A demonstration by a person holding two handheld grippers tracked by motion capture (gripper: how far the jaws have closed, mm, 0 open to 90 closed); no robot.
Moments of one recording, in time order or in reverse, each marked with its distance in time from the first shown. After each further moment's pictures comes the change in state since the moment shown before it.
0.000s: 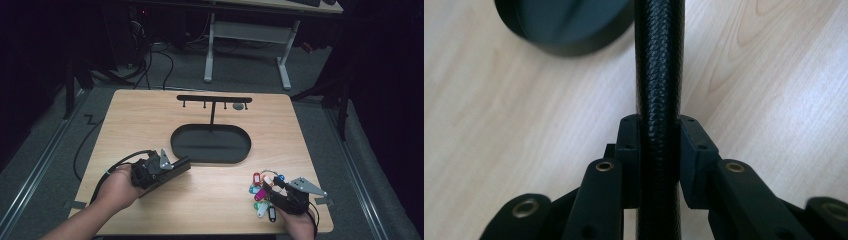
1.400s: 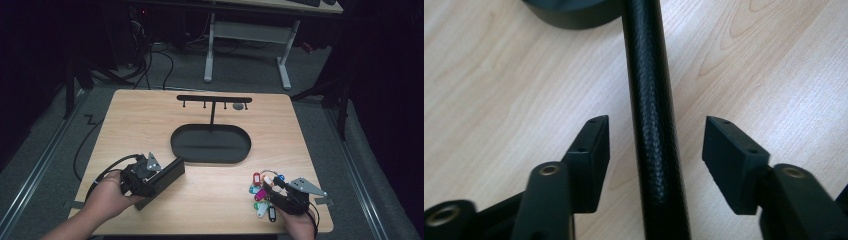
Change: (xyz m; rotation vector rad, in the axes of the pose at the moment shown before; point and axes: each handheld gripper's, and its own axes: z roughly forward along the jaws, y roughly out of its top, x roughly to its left) left arm 0.003 -0.021 -0.013 0.020 -0.085 -0.161; right arm 0.000 0.000 0.000 0.003 -0.005 -0.011
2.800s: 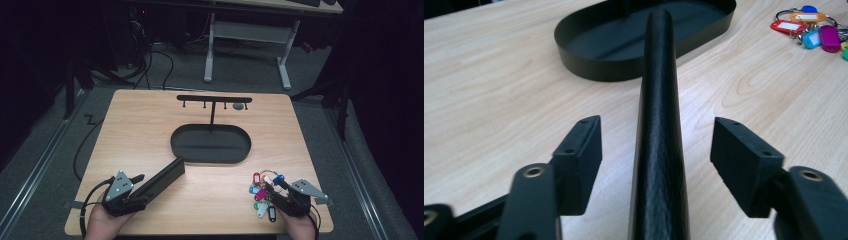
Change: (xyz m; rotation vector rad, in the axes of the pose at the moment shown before) left arm -0.012 -0.085 0.015 -0.529 0.028 -0.228; right arm 0.003 -0.001 -0.006 -0.007 -0.058 -0.011
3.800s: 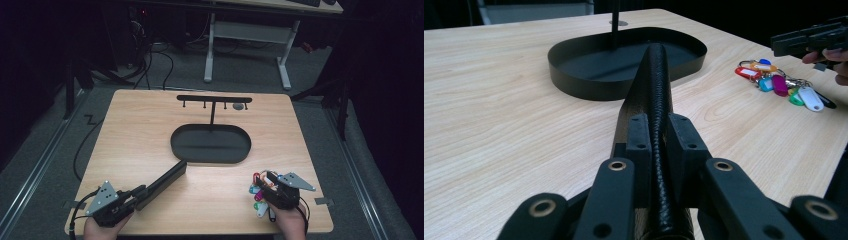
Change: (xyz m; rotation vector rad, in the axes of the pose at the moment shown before) left arm -0.002 -0.034 -0.021 -0.206 -0.070 -0.114; right arm 0.016 0.013 0.023 -0.006 0.037 -0.028
